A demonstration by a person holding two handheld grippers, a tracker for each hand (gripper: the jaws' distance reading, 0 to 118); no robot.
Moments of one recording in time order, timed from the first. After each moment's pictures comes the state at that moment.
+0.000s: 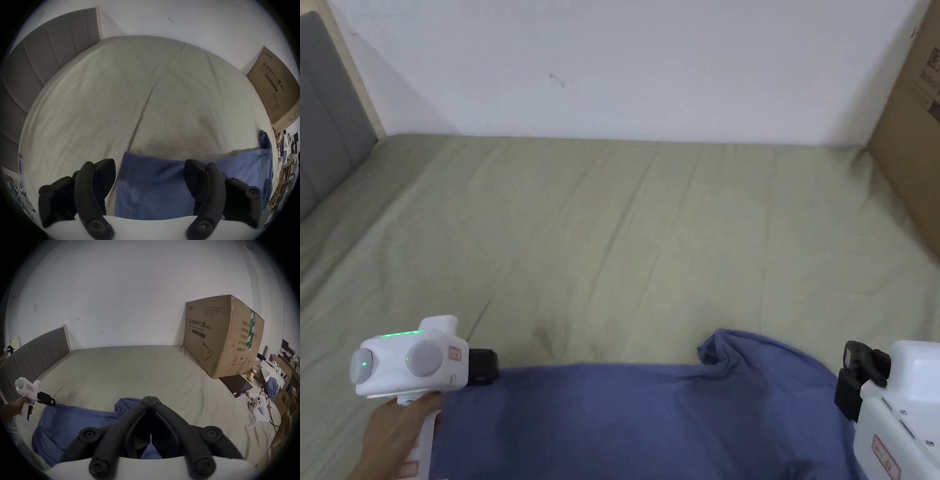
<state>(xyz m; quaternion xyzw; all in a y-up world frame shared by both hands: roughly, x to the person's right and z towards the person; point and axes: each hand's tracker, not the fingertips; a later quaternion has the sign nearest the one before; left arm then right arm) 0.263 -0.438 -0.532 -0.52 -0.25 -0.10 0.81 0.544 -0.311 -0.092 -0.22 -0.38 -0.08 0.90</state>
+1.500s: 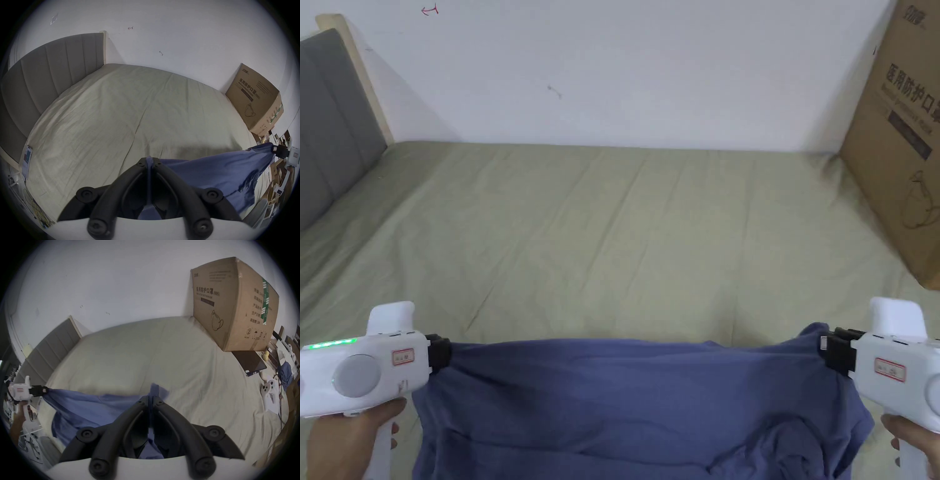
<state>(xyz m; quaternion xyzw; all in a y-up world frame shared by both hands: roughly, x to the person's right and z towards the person) 0.162 -0.334 -0.428 -0.41 -0.30 -0.04 0.86 0.583 -0.294 -0.028 -0.30 -0.28 -0.19 0.89</state>
